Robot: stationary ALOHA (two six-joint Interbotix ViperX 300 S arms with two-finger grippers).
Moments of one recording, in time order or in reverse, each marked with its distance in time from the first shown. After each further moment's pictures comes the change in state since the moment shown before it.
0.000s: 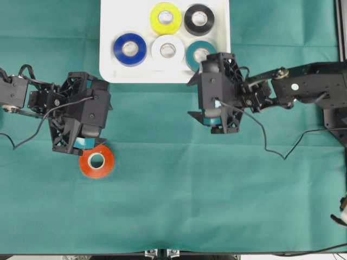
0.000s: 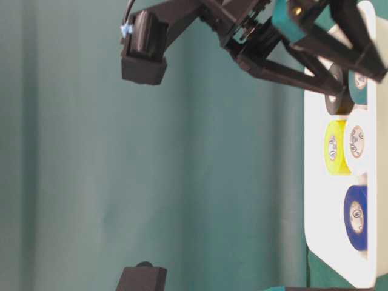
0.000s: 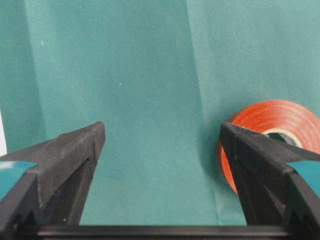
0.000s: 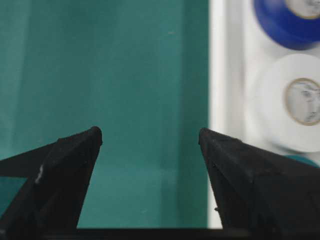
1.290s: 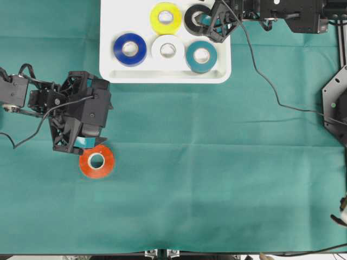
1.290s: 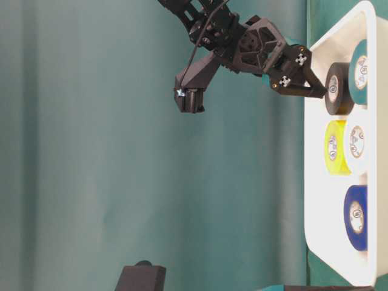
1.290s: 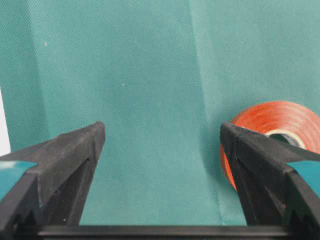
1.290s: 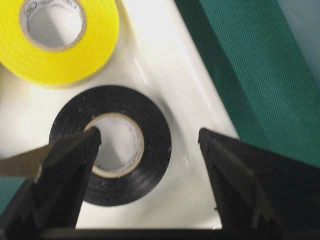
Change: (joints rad) left arm 0.006 0.002 -0.002 0.002 0.000 0.006; right arm -0.528 0.161 -0.143 -0.009 0.067 -0.005
